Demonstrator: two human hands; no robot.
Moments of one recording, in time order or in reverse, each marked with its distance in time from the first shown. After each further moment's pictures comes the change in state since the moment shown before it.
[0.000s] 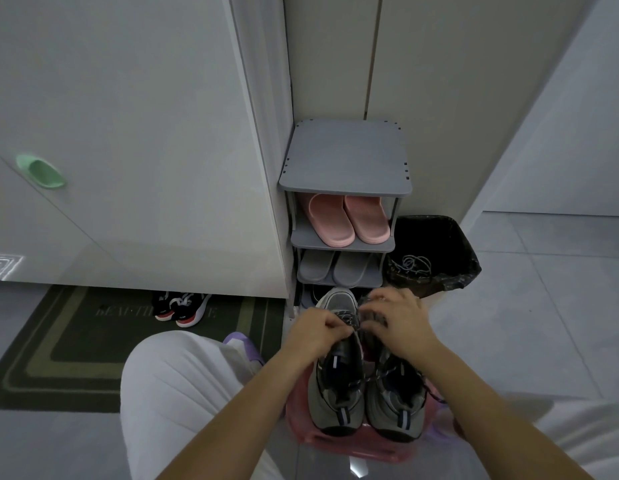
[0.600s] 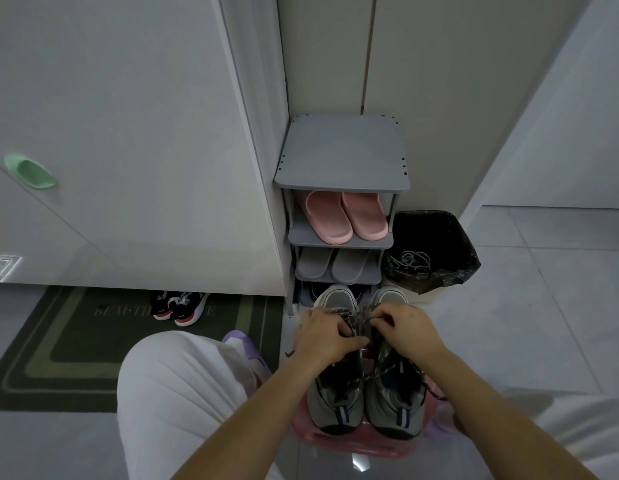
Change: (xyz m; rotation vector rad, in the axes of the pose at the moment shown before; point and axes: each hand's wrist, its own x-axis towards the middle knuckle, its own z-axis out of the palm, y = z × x) left_hand 0.009 -0.003 0.025 0.315 0.026 -0.059; right_hand -0.004 0.017 0.011 0.099 -0.008 0.069
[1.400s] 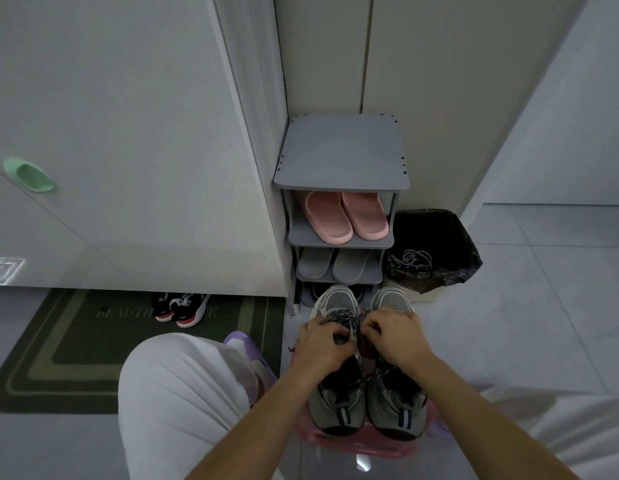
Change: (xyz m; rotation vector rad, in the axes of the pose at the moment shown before) left_hand -0.007 -0.010 0.011 -0.089 -0.071 -0.090; right_hand -0.001 -0.012 0.016 -0.148 -0.072 0.038
